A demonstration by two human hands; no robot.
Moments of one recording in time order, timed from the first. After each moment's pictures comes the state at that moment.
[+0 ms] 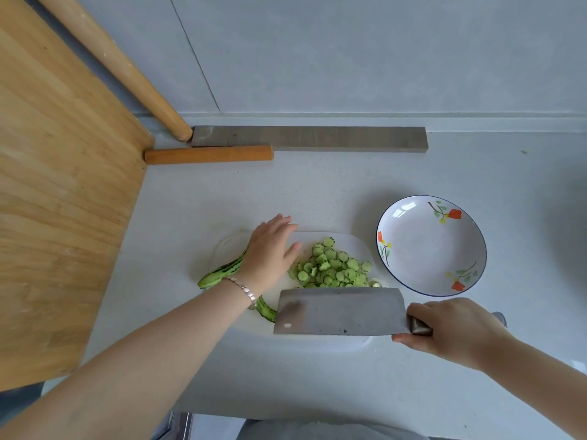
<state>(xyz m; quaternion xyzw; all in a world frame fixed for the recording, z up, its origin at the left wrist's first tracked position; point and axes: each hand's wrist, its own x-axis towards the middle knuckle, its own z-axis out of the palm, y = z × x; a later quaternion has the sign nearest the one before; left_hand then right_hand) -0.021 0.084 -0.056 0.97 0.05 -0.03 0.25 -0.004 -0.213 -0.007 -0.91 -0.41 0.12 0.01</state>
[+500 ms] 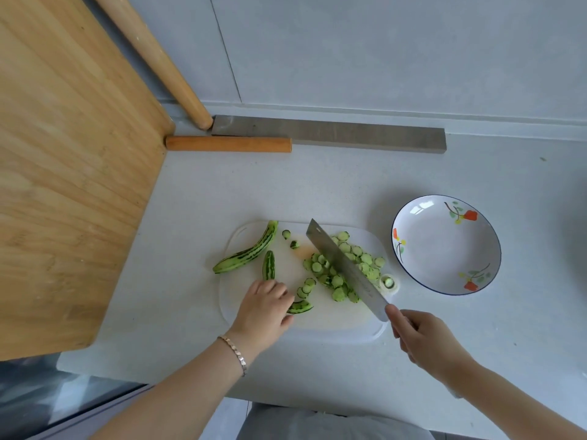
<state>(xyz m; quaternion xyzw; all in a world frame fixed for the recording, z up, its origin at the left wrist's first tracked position) -0.131 0.081 -0.081 0.99 -0.05 -0.09 0.09 -0.051 -0.178 -0.025 -0.84 0.00 0.38 0.38</state>
